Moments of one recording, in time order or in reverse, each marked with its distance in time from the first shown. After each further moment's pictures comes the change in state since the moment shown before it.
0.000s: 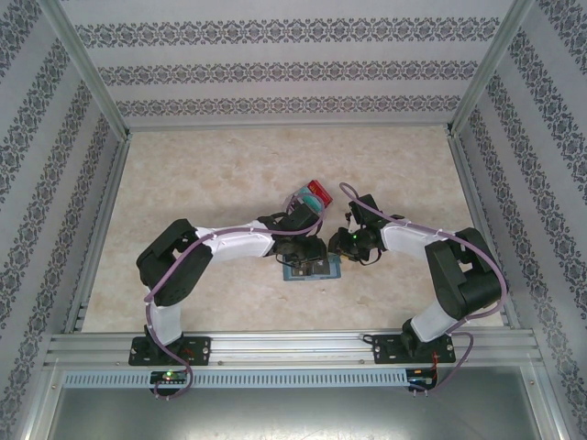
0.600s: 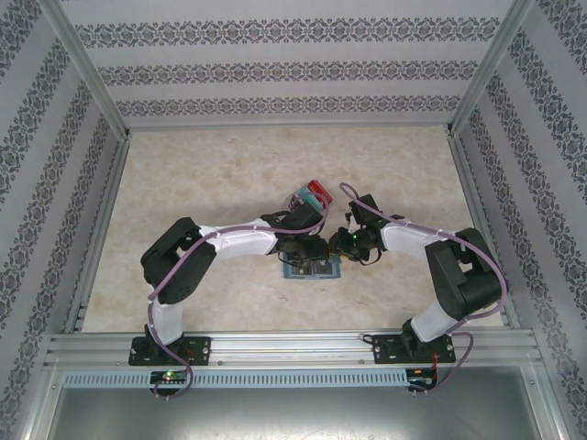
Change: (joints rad) left arm 0.000 0.021 0.037 -0.020 0.012 0.049; right arm 0.000 -0.003 -0.001 0.000 0.000 -0.001
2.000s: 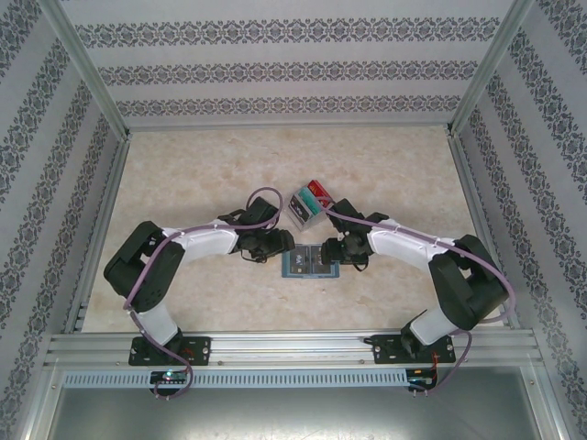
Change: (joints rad) left arm 0.224 -0.183 -0.298 0.109 0.058 0.011; right arm 0.199 -0.042 0.105 -0.287 0.316 -0.117
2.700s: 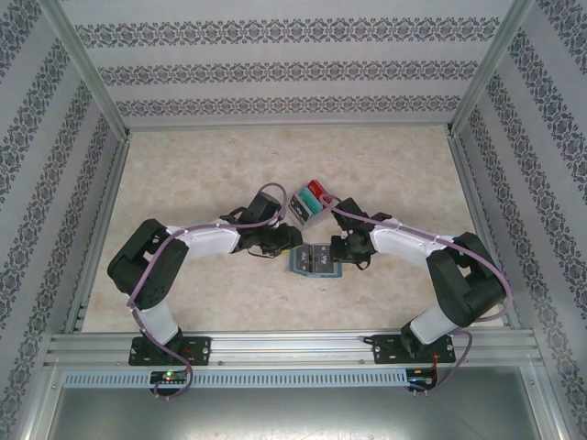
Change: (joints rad) left arm 0.000 0.022 0.004 0.185 0.175 -0.031; right arm -0.043 0.011 -0.029 0.068 -0.031 0.021
